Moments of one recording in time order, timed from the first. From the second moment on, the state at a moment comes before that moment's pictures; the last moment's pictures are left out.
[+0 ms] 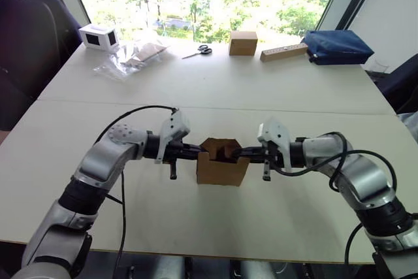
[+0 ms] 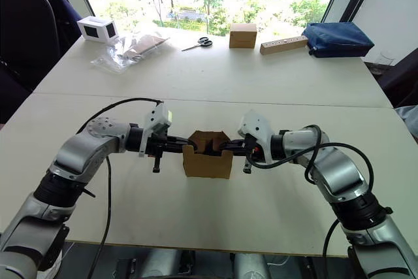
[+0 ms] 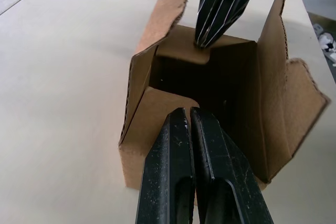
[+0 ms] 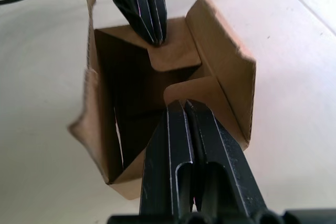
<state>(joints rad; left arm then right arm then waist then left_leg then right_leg) -0.58 0.61 -0.25 -0.09 -0.39 0.61 -1.15 -0.44 -0.73 0.22 -0.29 0.40 0.62 0.98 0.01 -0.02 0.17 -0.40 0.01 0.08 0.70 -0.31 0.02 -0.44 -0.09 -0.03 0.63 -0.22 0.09</state>
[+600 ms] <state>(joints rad) -0.60 0.60 -0.20 -0.05 -0.41 0.62 -1.12 -0.46 -0.71 0.23 -0.25 0.34 0.58 1.00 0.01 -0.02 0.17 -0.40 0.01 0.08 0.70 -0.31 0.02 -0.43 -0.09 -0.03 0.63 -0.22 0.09</state>
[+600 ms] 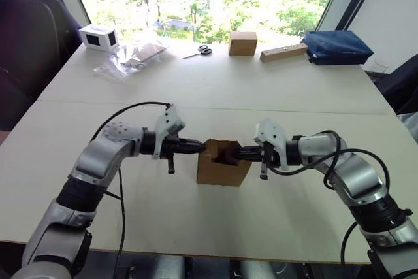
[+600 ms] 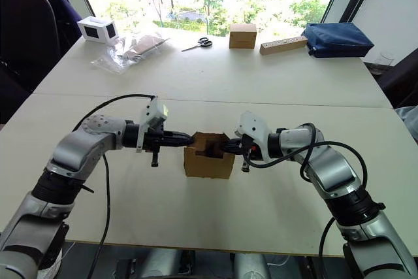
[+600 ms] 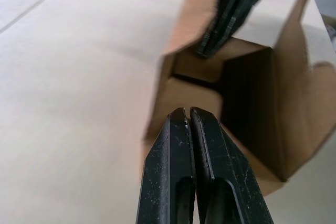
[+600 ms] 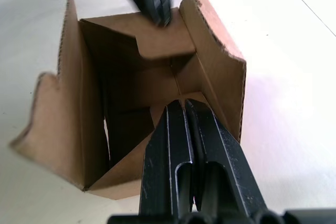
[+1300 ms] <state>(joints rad) -0.79 0.52 -0.18 0.45 -0.31 0.41 -1.20 -0.49 -0.75 0.06 -0.37 0.47 0.69 0.98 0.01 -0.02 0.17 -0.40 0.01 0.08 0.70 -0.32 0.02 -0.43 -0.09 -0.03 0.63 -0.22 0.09</state>
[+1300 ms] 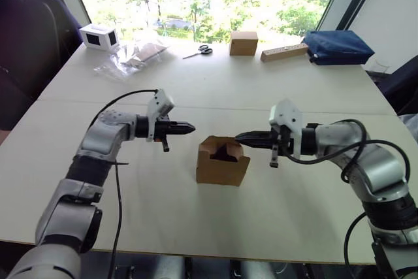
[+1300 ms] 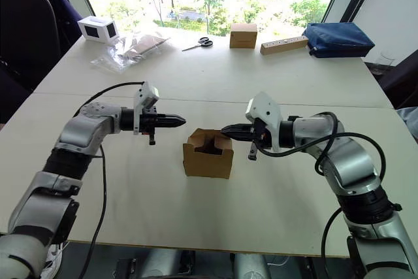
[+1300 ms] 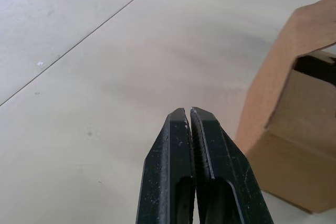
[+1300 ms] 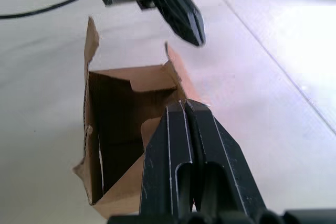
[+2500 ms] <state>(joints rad) -0.90 0.34 -0.22 0.74 -0.19 0.30 -1.47 -0.45 -0.72 0.30 -0.65 0.44 0.84 0.75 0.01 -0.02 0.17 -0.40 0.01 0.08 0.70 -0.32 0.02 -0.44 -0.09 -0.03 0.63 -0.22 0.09</state>
